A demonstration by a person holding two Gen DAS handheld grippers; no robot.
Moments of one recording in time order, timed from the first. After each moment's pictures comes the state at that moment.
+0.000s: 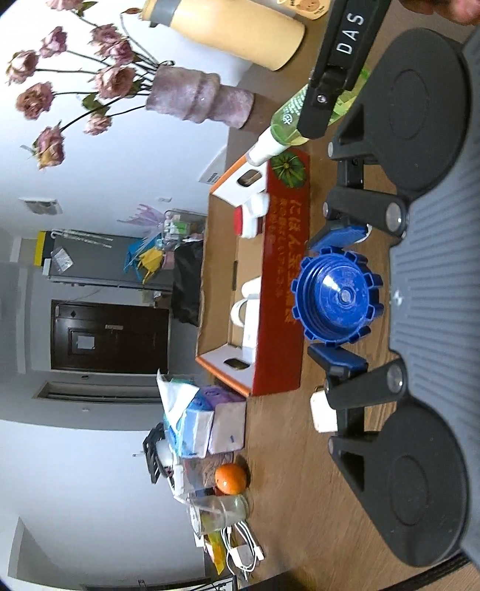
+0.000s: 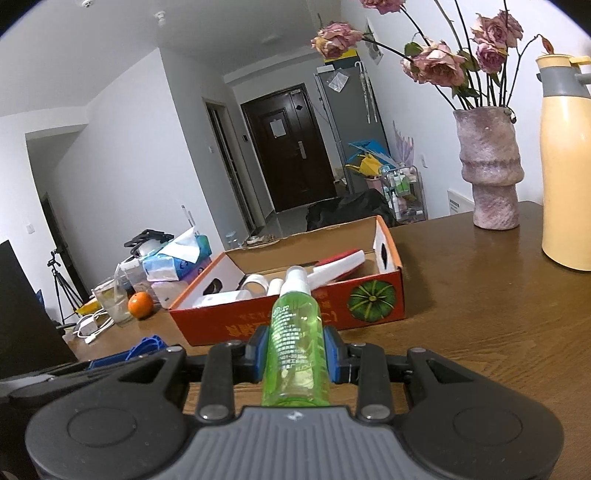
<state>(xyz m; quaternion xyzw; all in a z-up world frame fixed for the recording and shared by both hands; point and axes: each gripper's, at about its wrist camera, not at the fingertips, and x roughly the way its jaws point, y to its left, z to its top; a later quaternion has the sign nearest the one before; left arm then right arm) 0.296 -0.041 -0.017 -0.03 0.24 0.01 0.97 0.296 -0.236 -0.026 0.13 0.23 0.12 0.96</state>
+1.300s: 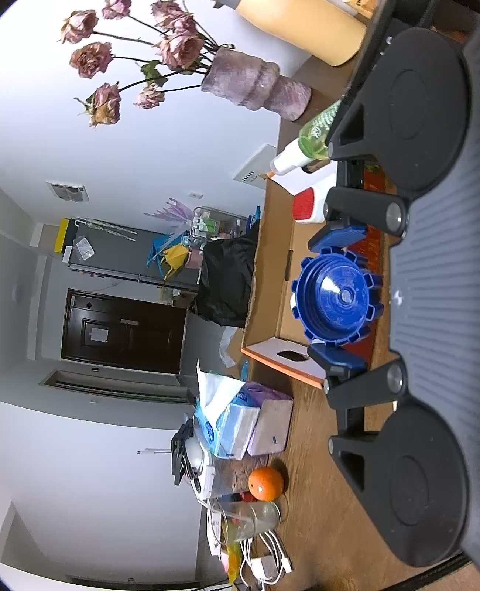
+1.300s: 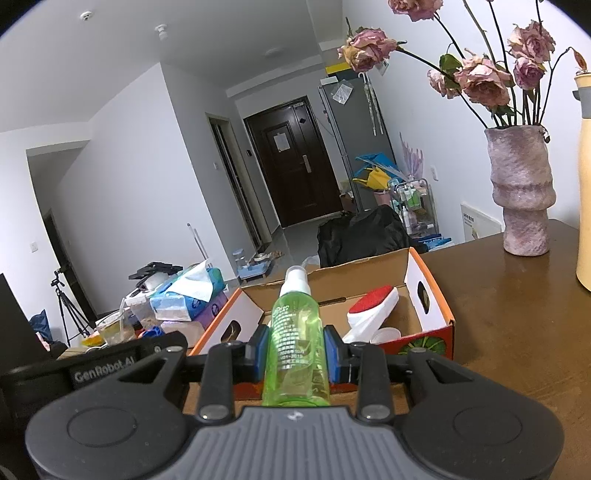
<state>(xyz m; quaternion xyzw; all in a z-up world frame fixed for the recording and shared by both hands) 0.359 -0.004 0.023 -0.08 0.22 0.00 0.97 0.356 -0.203 0.002 0.15 0.21 0.12 0.96</state>
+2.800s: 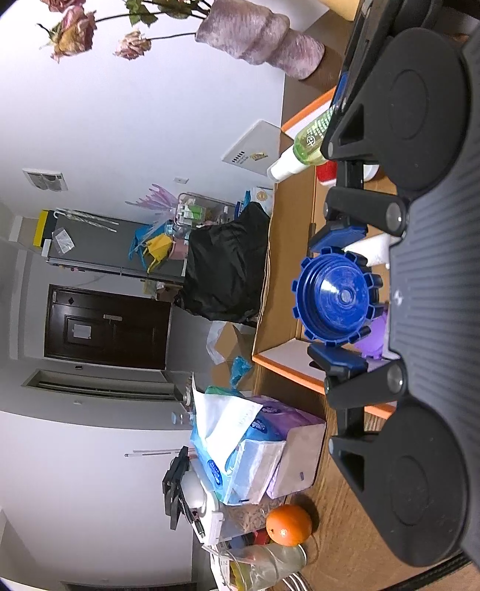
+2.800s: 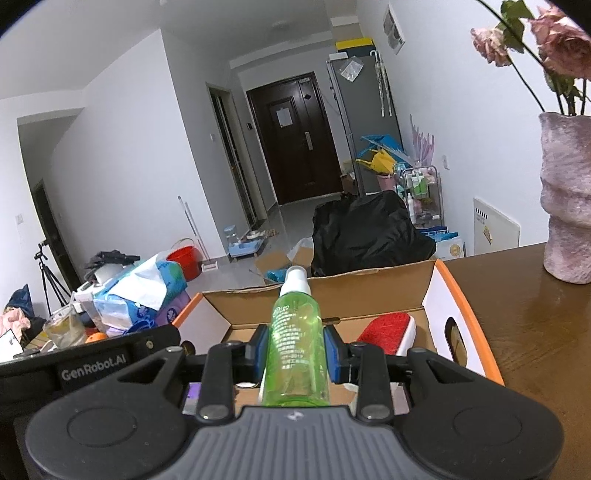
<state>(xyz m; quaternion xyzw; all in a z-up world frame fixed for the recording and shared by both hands) 0.494 0.001 -0.004 -0.06 0.25 0.01 0.97 0.499 -0.188 -0.023 0.11 0.24 0.12 0.96</state>
